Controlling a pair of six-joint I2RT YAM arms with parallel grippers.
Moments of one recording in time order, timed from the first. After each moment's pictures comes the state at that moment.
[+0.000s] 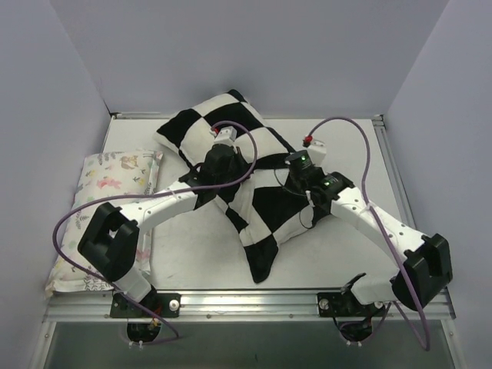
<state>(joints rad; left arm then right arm) -0.69 1.61 1.12 0.07 -0.12 -0.70 0.63 1.39 1.12 -0.55 0.40 0.73</state>
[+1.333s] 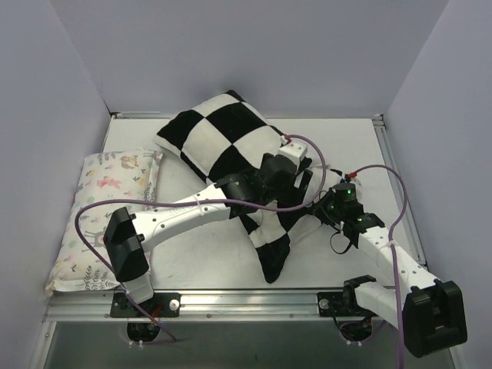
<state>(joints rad) -1.07 1.73 1.62 -0.44 -0.34 -0.39 0.26 1.02 0.50 -0.24 0.02 0.81</state>
